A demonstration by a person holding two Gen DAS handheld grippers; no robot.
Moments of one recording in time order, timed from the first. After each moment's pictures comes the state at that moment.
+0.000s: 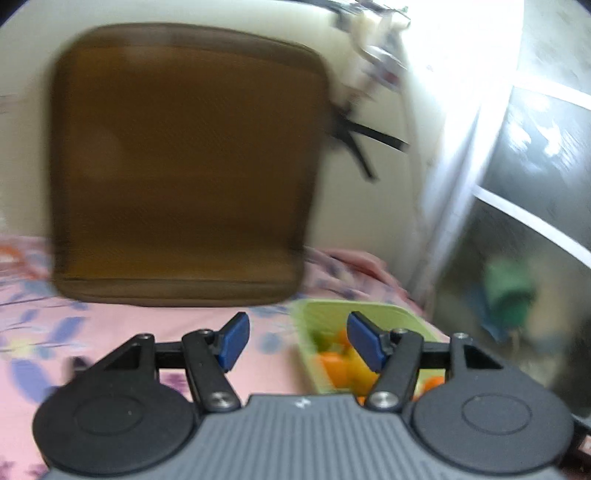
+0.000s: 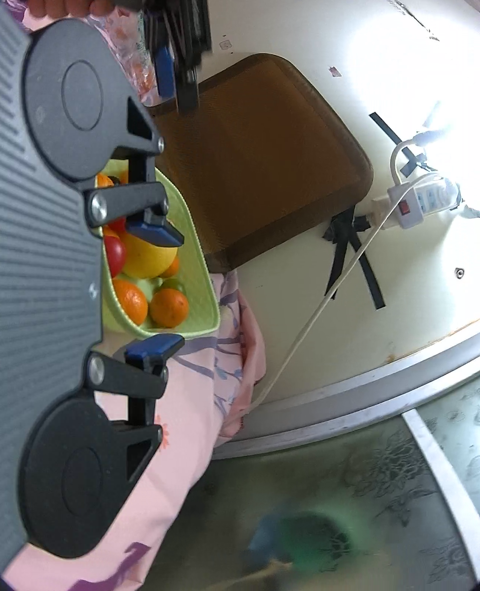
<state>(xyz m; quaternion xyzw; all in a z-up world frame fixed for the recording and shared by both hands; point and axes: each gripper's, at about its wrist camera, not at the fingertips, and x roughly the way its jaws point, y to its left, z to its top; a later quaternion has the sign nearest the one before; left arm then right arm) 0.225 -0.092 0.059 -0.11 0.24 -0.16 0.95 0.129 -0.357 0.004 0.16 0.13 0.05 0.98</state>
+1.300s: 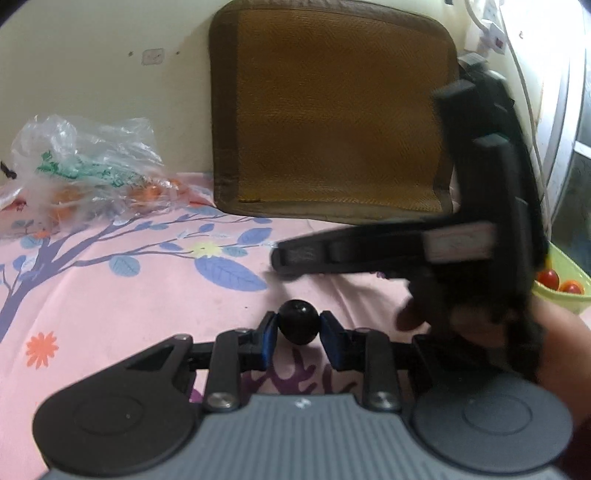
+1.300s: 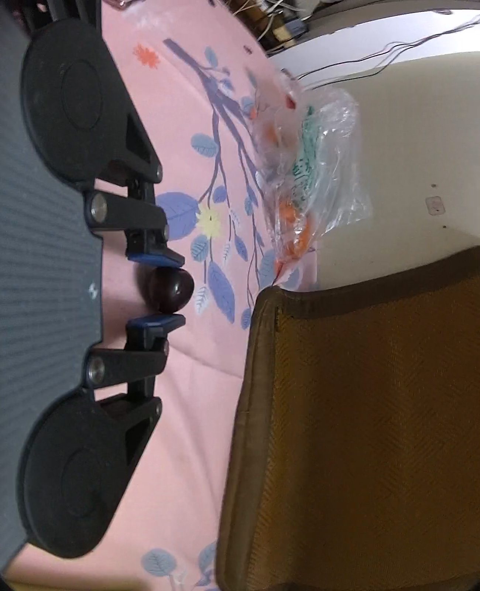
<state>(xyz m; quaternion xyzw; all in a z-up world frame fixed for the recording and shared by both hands) 0.163 -0.007 -0.003 -0.07 0.29 -0.01 0.96 0.233 -0.077 -0.017 -0.01 0.31 0.30 0.90</state>
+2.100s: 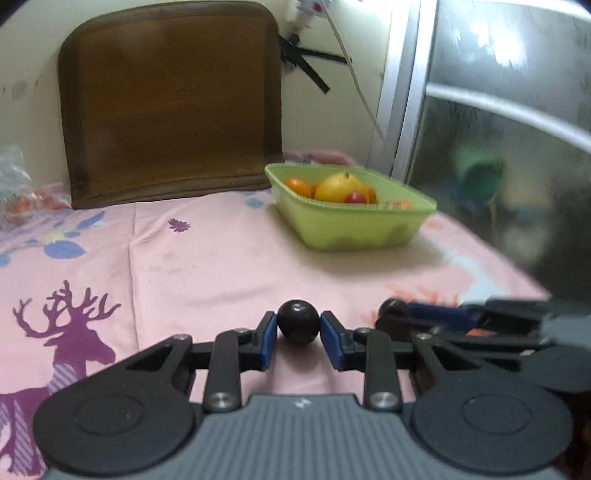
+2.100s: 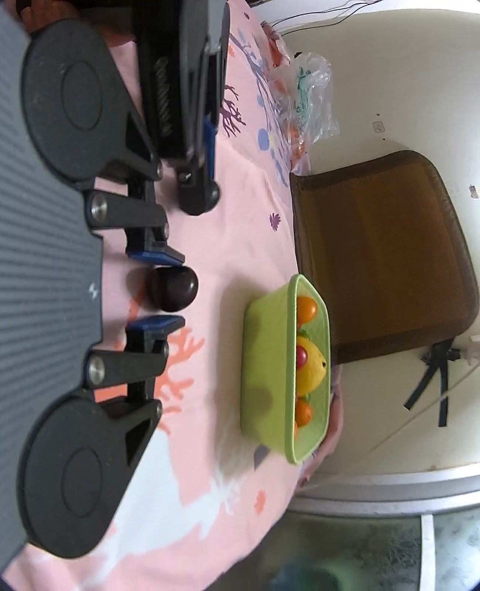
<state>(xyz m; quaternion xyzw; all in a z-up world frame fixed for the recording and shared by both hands) 0.090 -0.122 -0.010 0.01 0.28 -0.18 0.94 0.039 -0.258 -0.025 0.01 0.25 0.12 0.96</state>
